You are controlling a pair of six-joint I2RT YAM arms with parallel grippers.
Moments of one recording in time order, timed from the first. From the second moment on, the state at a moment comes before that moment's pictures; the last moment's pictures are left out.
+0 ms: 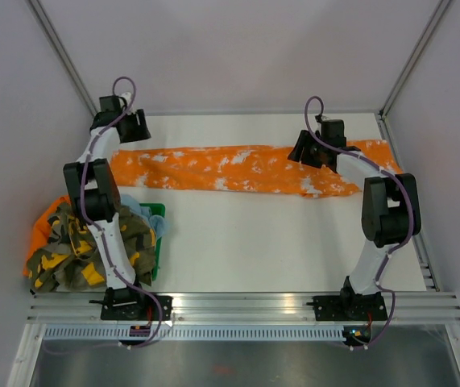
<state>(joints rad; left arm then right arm) 0.19 2.19 1.82 -0.37 0.22 -0.08 0.11 1.87 1.26 -0.13 -0.24 0.40</state>
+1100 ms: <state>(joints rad) -0.07 2.34 1.93 -0.68 0.22 0.51 0.11 1.88 1.26 -0.15 -0.24 0.37</state>
